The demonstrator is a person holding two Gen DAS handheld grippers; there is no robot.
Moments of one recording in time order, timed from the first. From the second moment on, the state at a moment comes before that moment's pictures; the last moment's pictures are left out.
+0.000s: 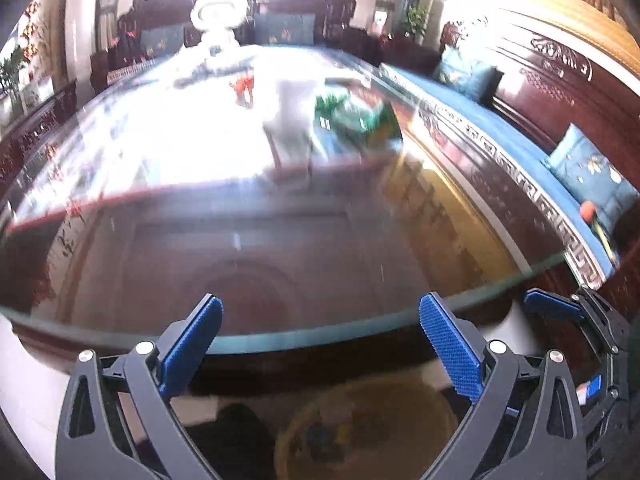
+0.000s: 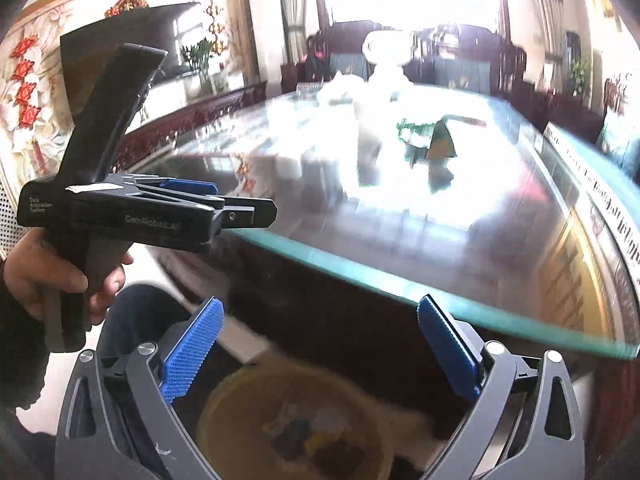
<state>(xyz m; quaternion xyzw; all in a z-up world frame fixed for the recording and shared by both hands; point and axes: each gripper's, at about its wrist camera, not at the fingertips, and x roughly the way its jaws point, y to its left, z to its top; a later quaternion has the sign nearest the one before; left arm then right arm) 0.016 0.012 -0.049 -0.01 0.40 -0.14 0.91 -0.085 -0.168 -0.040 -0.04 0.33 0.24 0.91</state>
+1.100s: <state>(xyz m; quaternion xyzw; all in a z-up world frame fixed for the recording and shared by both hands) 0.267 -0.030 -0.061 -0.07 0.41 -0.04 0.91 0.118 -0.185 -0.021 -0.05 0.38 0.18 0.91</state>
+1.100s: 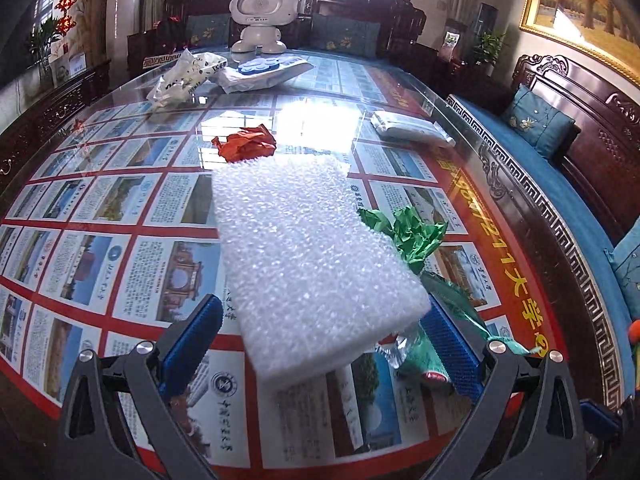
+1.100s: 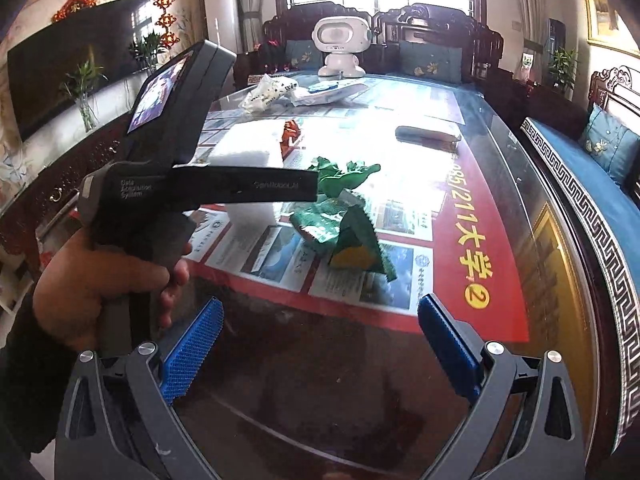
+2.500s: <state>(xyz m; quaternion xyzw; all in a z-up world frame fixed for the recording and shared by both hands) 0.210 0.022 -0.048 -0.08 0.40 -0.09 0.91 0.200 -0.171 -0.050 -0.03 0.44 0.18 0.88</state>
